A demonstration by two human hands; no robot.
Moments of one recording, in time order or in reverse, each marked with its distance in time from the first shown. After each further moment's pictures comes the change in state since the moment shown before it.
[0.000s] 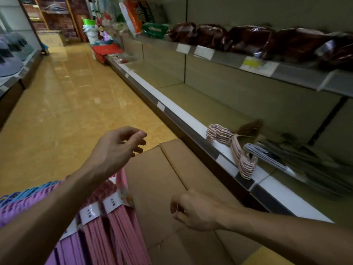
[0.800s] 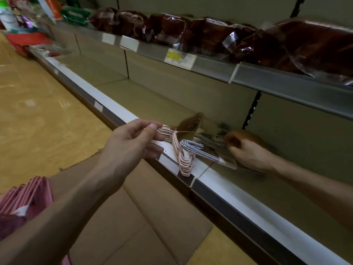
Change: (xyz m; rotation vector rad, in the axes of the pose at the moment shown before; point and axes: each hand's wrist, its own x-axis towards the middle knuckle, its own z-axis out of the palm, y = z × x) left_hand 0.010 0.093 0.154 -0.408 -0.225 0.075; right_hand -0.141 0.220 -0.085 0.208 0.613 0.493
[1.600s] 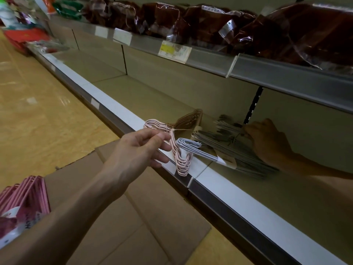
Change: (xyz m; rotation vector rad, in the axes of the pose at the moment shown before) left_hand 0.006 -0.010 0.022 0.064 -0.119 -0.079; right_hand 0.028 0.075 -0.002 -0.509 0.276 -0.021
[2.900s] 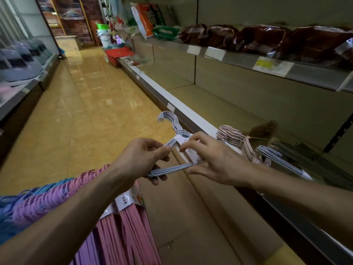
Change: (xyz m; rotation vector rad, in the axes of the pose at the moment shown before) left_hand -0.089 -0.008 -0.155 0.184 0.210 -0.256; right_hand -0.018 -0.305 -0.049 0.558 -0.052 -0.898
